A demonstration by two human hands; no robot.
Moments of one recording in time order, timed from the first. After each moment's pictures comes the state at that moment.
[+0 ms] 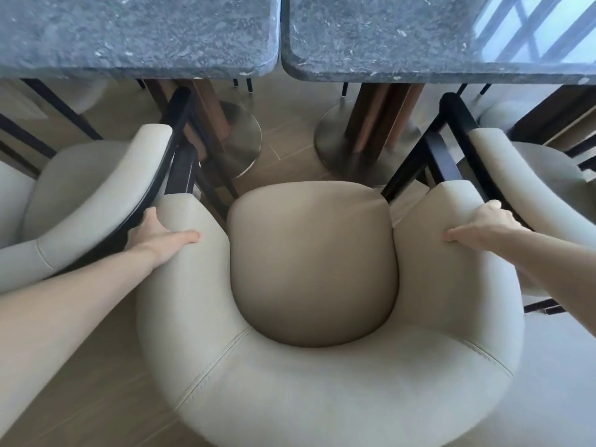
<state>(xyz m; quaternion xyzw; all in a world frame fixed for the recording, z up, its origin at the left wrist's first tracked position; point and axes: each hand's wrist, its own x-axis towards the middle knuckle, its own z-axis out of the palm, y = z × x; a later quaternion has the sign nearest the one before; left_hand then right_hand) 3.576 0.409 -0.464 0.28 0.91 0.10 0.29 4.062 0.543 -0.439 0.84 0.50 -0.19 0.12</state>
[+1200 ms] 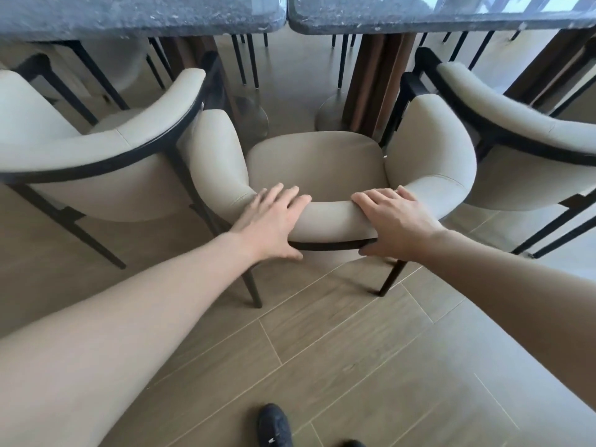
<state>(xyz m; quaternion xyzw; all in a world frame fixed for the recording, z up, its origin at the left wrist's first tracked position) 3.752 0.194 -0.437 0.79 0.60 -0.08 0.06 3.994 0.241 -0.421 0.43 0.89 -0.03 0.11</state>
